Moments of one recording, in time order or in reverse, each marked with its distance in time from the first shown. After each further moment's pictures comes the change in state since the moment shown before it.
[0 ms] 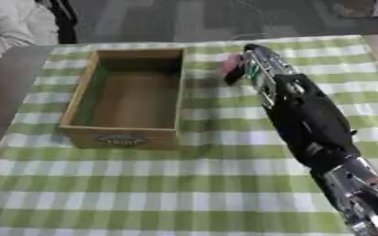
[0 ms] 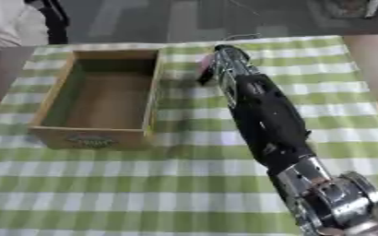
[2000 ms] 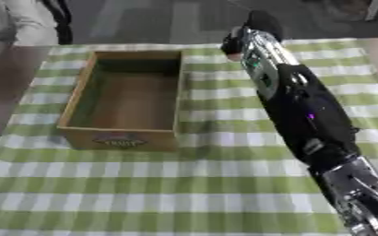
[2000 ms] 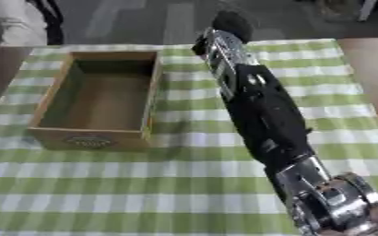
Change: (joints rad) left arm -0.003 0.000 0.000 0.000 -0.001 0.009 0.004; right arm -0.007 0.005 0.033 -0.171 -0.214 0.064 -0.381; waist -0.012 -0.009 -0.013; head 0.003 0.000
